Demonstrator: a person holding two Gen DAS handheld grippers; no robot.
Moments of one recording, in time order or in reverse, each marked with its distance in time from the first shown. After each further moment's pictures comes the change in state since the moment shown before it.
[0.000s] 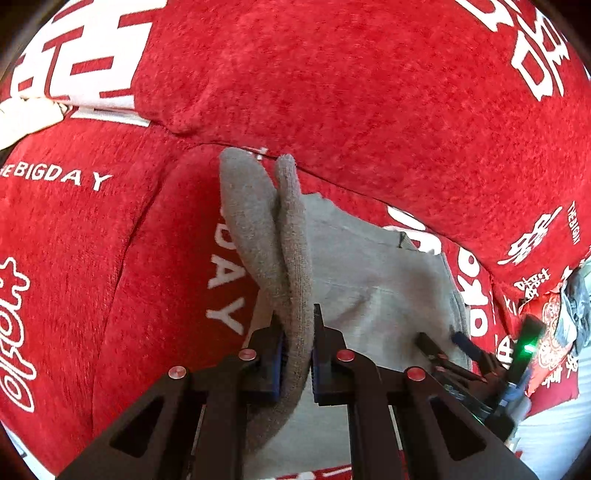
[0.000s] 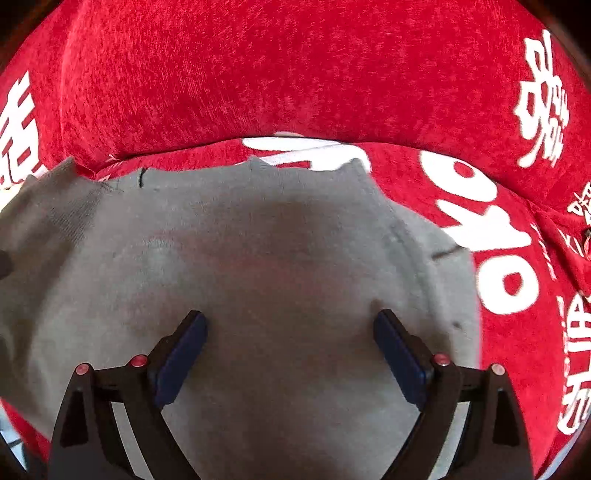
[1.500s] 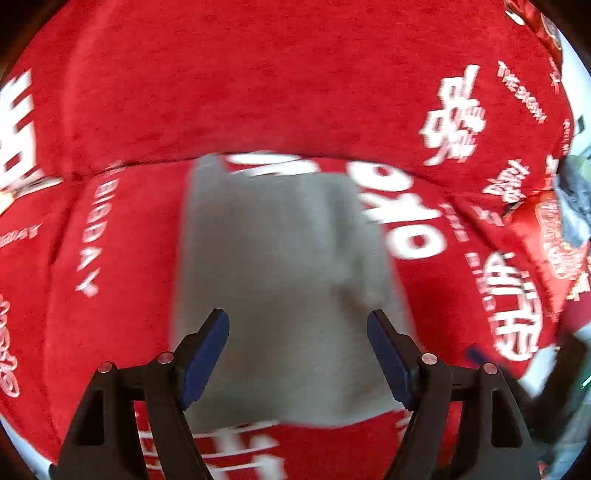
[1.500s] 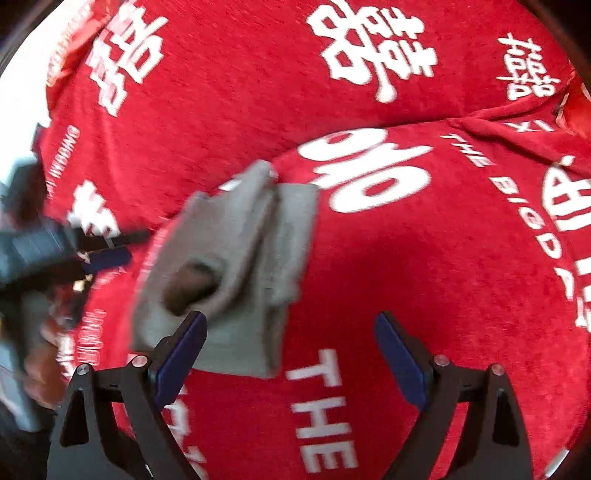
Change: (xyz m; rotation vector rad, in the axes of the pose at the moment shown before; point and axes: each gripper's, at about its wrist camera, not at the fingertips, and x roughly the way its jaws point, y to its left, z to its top) left arm 0.011 -0.191 -0.115 0.308 0.009 0.061; right arm -0.103 -0.163 -0.099 0.256 -0.124 0.420
